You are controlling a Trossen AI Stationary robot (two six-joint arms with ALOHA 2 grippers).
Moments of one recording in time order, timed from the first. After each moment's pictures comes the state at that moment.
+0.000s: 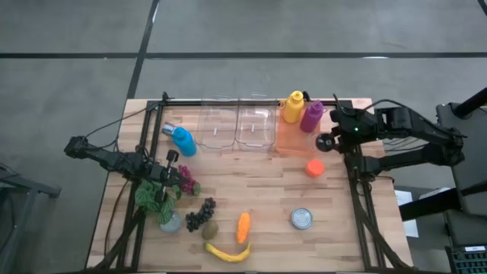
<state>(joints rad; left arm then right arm) -0.34 0.07 0.01 0.01 -0.11 0.18 -0.14 0.92 1.23 -1.32 0.10 2.62</state>
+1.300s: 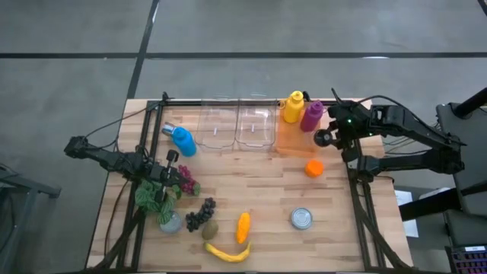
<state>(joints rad) -0.34 0.07 0.01 0.01 -0.11 0.18 -0.32 0.91 1.15 -1.28 0.07 2.43</state>
